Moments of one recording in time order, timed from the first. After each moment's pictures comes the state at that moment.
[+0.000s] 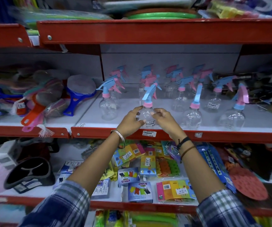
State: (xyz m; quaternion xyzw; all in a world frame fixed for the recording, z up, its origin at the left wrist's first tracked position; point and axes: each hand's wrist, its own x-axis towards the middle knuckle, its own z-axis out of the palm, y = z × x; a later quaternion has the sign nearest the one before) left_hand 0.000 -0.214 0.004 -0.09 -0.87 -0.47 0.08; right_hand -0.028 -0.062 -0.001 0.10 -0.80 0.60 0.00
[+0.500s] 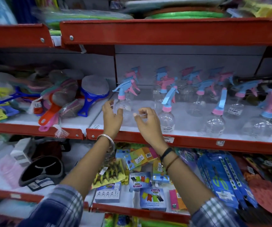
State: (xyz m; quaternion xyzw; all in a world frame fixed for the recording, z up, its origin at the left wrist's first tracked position) left_hand 0.002 -0.302 0.005 0.06 -0.75 -0.56 0.34; right_hand 0.008 -0.170 0.005 0.20 -0.78 0.57 0.15
